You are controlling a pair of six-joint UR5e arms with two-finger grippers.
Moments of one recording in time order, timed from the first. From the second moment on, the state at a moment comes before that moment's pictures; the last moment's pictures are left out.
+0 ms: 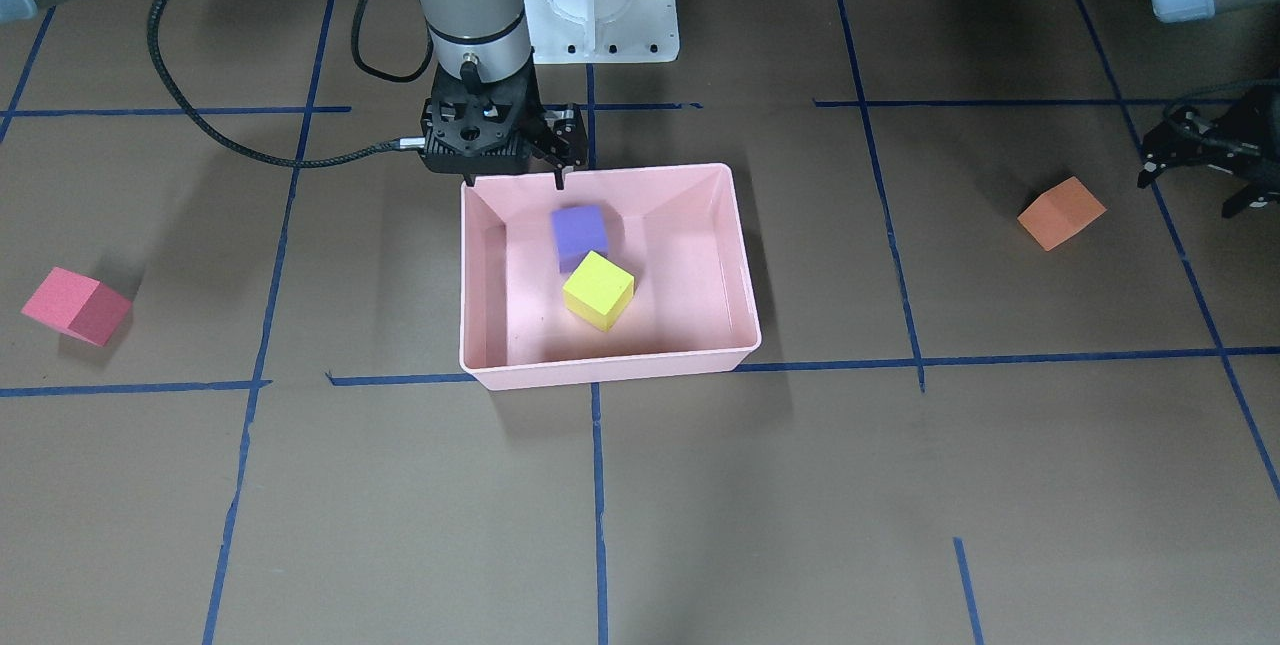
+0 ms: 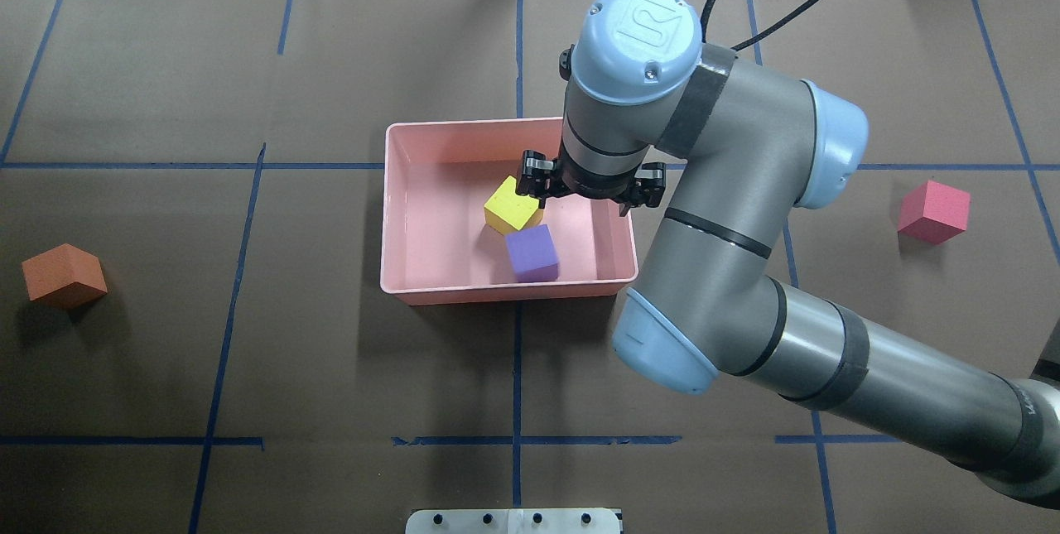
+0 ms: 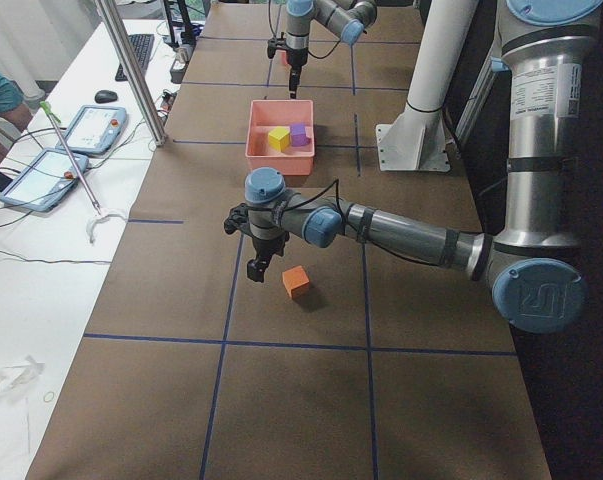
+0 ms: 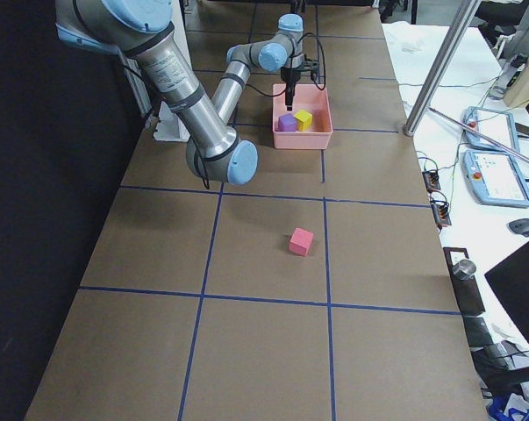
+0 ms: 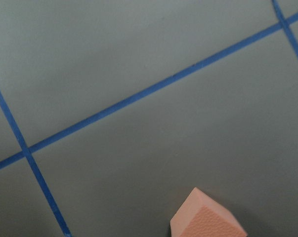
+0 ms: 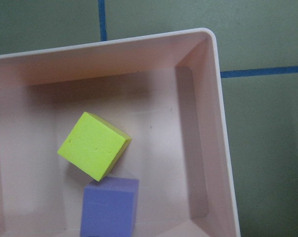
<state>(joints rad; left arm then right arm) -1.24 -1.48 -1.83 -1.81 -2.27 -0.02 0.61 -0.83 1.85 -1.85 1.92 1.18</state>
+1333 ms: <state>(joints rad) -1.05 -1.39 -1.77 -2.14 -2.23 -1.15 0.90 -0.99 1.96 -1.85 2.11 0.80</state>
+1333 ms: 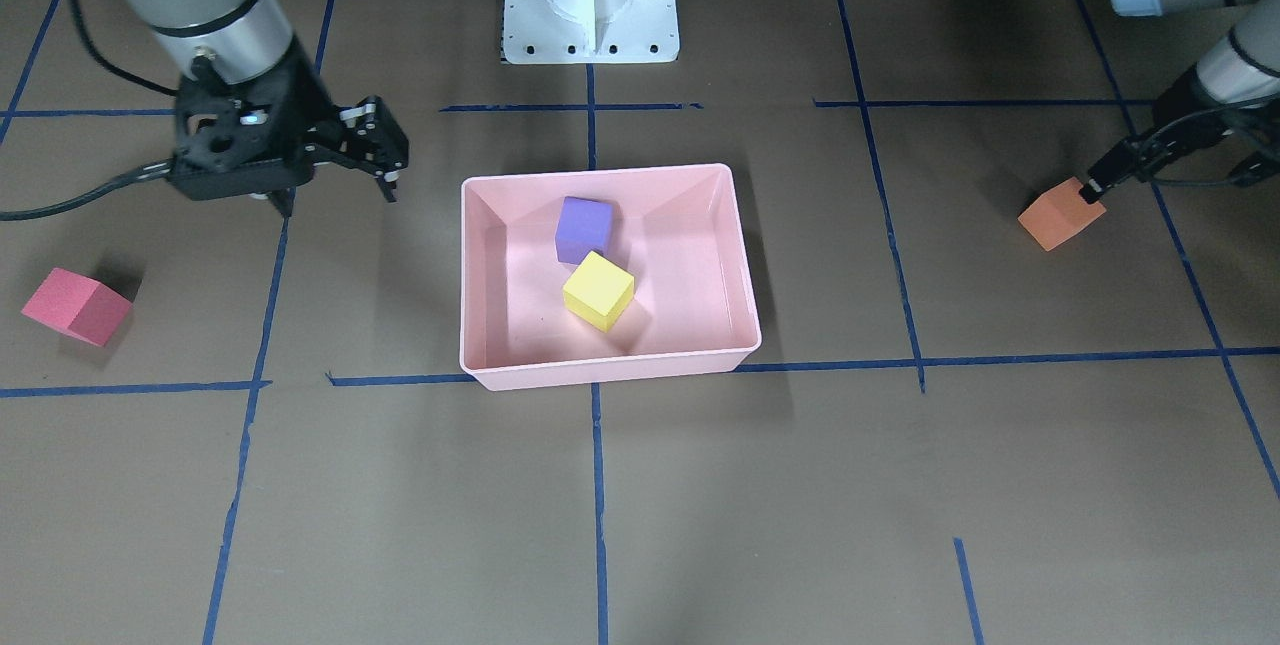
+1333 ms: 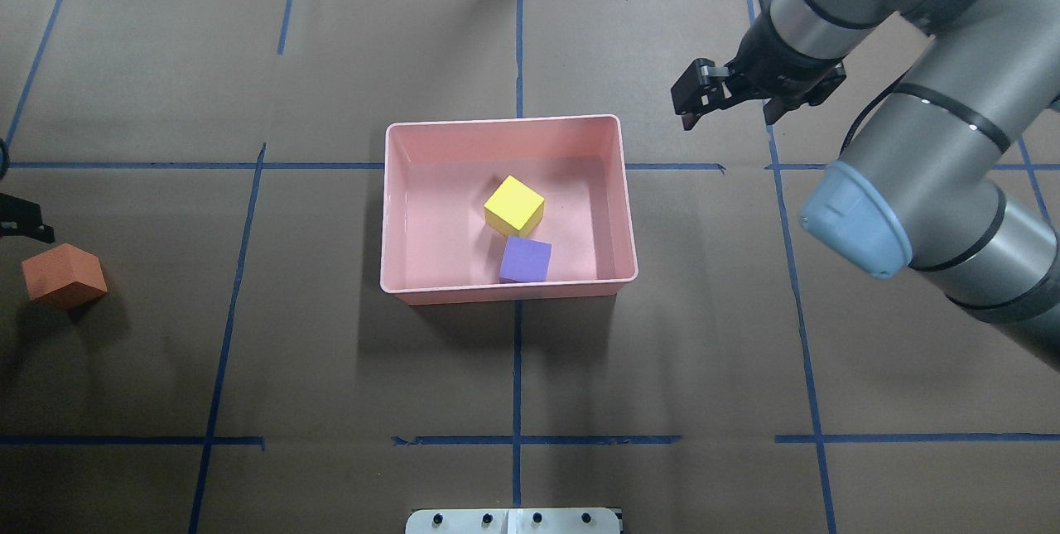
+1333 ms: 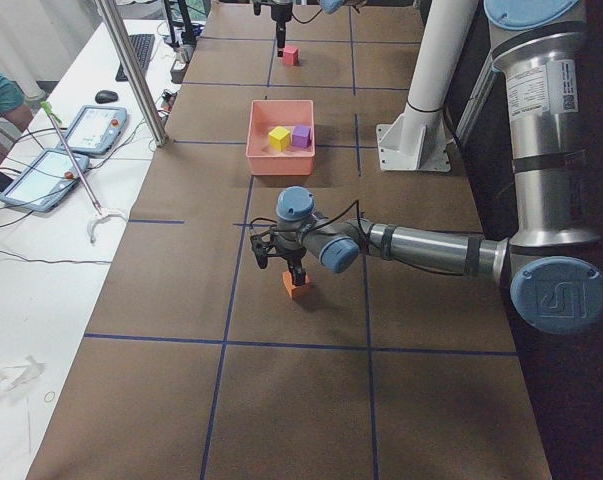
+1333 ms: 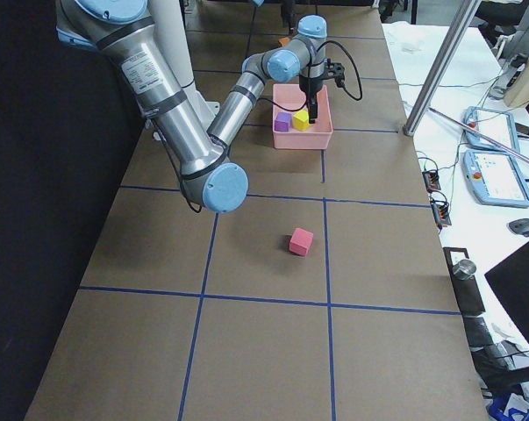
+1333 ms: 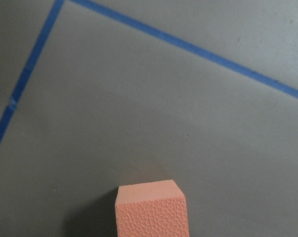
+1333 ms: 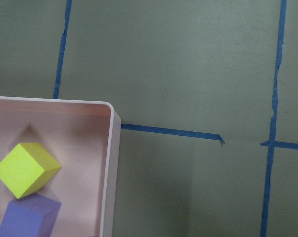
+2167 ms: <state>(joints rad) -0.97 -1.46 -1.64 -2.18 -2.22 -1.17 0.92 -1.05 2.01 -1.85 2.12 0.78</state>
